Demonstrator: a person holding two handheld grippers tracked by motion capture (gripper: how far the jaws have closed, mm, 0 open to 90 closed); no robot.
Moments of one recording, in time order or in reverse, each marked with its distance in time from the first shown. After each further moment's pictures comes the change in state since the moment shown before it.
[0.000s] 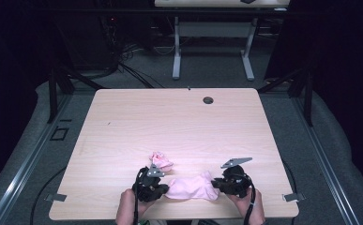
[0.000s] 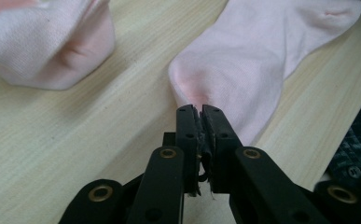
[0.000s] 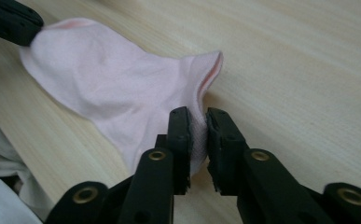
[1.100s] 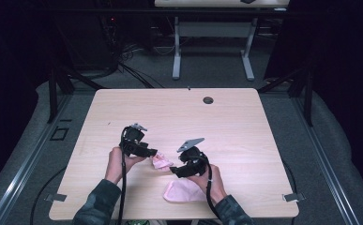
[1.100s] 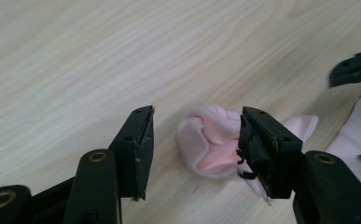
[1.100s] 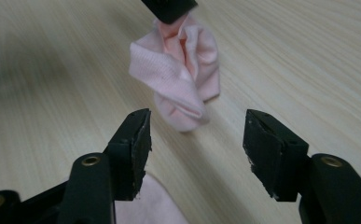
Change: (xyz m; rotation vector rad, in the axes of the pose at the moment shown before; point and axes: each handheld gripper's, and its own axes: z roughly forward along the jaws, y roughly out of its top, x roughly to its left) left arm 0.121 0.072 -0.009 0.033 0.036 -0.126; right arm 0.056 0.103 0.071 -0.061 0.067 -0.258
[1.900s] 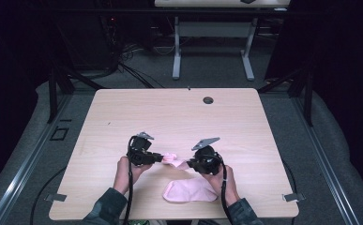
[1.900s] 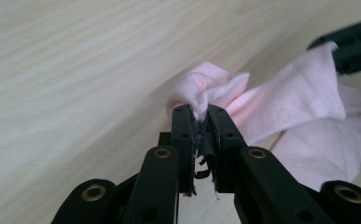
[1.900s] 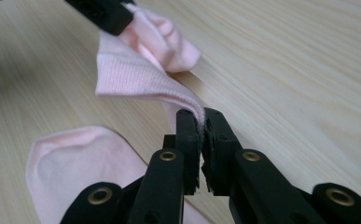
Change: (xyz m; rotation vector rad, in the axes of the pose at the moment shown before) left arm -0.036 -0.018 0.013 -0.065 -0.092 -0.023; right arm -0.027 -0.028 -0.032 0.008 -0.054 0.084
